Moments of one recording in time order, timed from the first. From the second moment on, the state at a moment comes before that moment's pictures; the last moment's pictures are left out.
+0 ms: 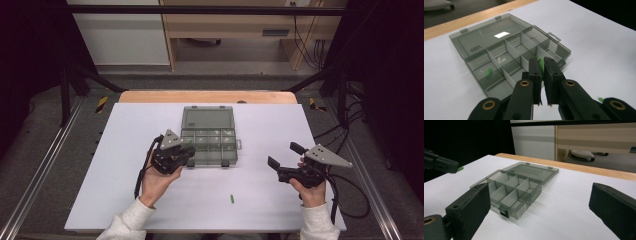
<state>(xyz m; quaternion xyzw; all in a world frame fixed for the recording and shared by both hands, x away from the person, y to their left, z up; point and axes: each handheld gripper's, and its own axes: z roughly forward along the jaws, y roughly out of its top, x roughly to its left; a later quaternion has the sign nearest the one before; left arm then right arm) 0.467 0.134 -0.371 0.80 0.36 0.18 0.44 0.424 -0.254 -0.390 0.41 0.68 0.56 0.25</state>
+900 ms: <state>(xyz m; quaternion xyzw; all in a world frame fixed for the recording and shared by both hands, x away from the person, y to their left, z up) 0.539 0.148 -0.389 0.79 0.40 0.21 0.41 0.425 -0.254 -0.391 0.40 0.68 0.56 0.25</state>
